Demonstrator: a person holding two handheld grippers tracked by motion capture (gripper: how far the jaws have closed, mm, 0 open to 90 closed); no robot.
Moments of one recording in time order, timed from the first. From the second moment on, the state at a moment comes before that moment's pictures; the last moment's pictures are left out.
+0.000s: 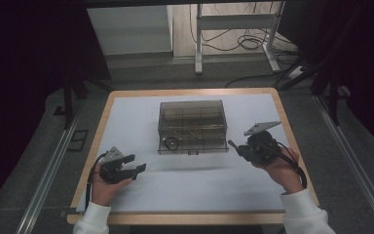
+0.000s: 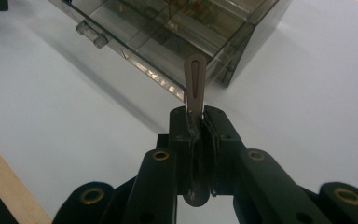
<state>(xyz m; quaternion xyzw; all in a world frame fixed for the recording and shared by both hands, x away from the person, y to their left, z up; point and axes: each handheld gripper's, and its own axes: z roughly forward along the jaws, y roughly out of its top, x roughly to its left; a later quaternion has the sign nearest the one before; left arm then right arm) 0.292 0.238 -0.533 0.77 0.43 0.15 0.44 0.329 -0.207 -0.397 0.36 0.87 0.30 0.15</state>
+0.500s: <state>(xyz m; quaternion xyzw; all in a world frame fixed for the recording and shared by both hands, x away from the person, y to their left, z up) 0.292 0.239 -0.532 0.77 0.43 0.15 0.44 0.345 -0.176 -0.390 0.33 0.88 0.30 0.14</state>
